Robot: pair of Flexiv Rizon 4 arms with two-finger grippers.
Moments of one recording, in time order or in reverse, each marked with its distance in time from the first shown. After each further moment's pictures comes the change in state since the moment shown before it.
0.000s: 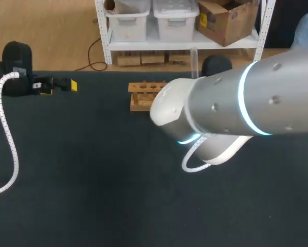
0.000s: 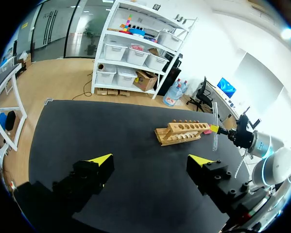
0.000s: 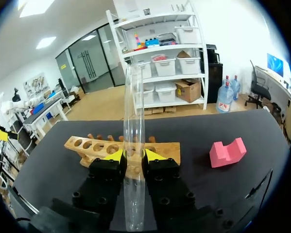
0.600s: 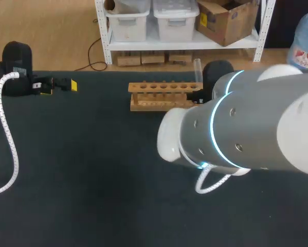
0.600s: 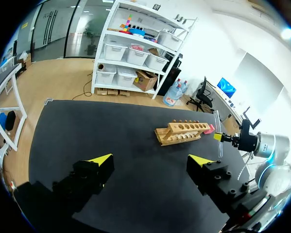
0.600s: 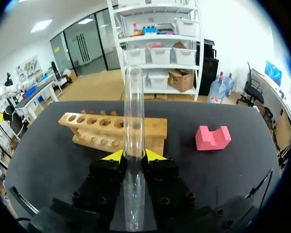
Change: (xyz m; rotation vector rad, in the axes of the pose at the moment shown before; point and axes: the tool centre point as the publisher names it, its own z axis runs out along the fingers) left arm 0.000 0.000 0.000 0.000 0.000 0.000; right arm 0.030 -0.012 -0.028 0.079 0.157 -0.069
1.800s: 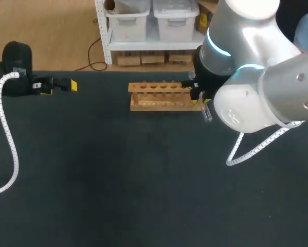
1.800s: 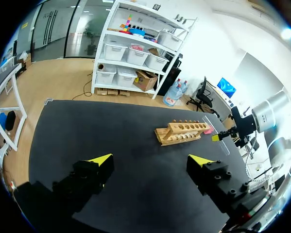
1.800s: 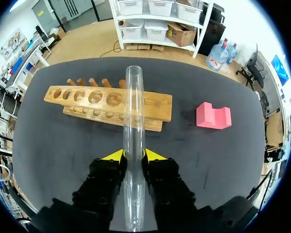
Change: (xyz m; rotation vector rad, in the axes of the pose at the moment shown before) left arm 0.000 0.000 0.000 0.000 0.000 0.000; right arm 0.013 -0.001 0.000 0.067 0.489 -0.001
